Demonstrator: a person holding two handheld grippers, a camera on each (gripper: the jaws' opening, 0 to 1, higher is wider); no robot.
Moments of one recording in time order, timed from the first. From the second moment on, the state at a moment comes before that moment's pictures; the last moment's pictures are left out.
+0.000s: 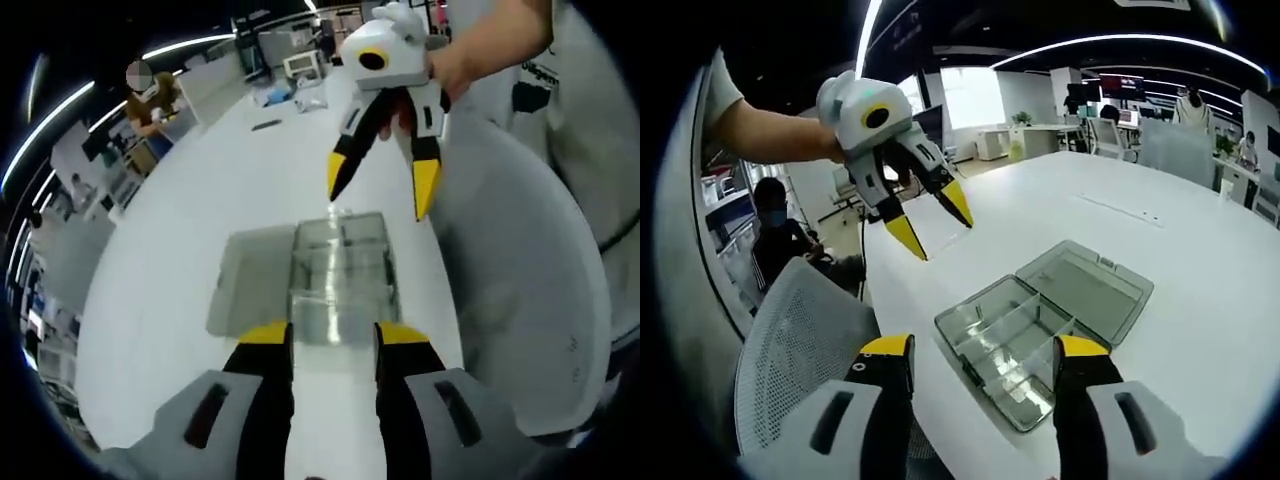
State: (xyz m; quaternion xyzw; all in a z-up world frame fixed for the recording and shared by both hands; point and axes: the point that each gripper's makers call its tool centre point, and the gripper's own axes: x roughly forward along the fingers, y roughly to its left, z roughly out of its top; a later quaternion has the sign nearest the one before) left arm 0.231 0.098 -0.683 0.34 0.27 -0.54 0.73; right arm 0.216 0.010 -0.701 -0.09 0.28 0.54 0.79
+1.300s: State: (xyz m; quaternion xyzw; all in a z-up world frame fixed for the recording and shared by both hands) left arm 0.230 0.051 -0.680 0.35 0.20 -0.52 0.75; right arm 0.226 0.030 -0.678 0.01 0.28 0.54 0.79
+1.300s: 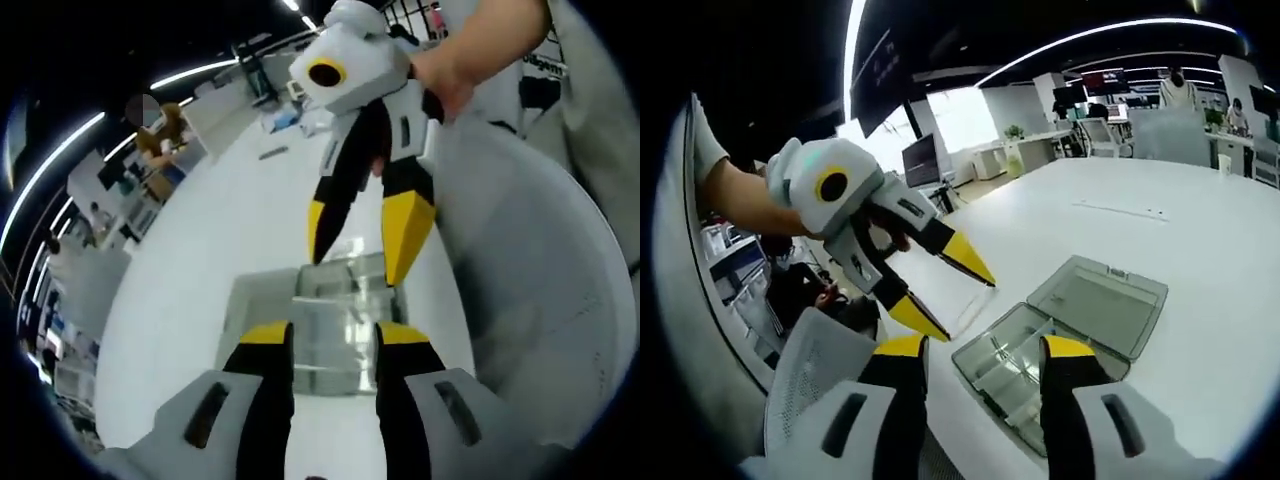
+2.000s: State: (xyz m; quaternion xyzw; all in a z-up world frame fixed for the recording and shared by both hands) left arm 0.234 0.038 -0.671 0.36 0.18 -0.52 0.76; right arm 0.227 0.040 -0.666 0.05 0.28 0.55 0.78
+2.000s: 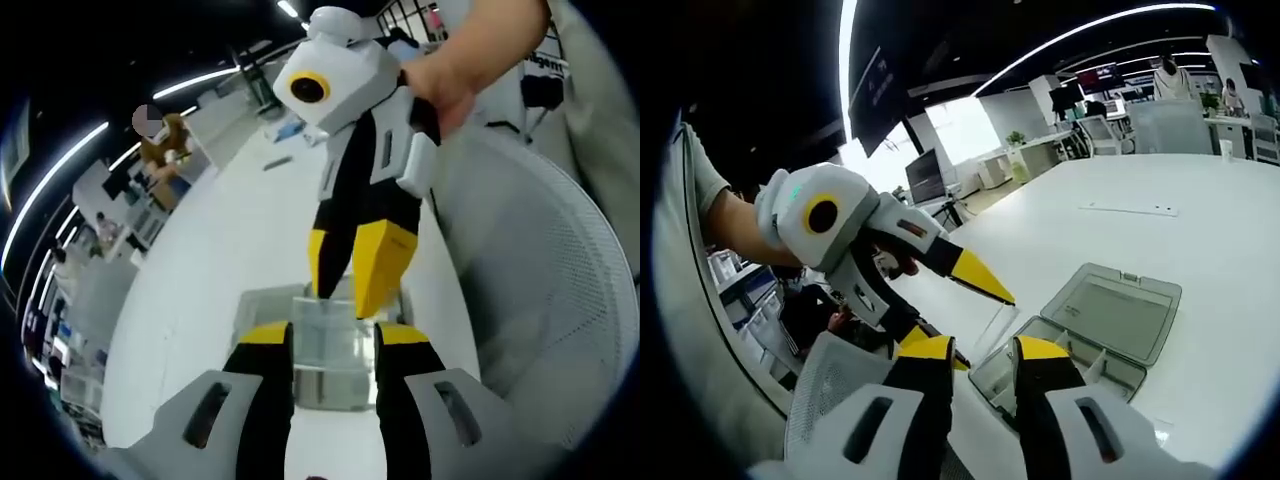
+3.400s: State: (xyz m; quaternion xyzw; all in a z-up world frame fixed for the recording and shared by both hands) left arm 0.235 0.028 -0.662 0.39 0.14 -0.51 0.76; right arm 0.230 0.039 -0.670 0.07 0.31 0.54 0.78
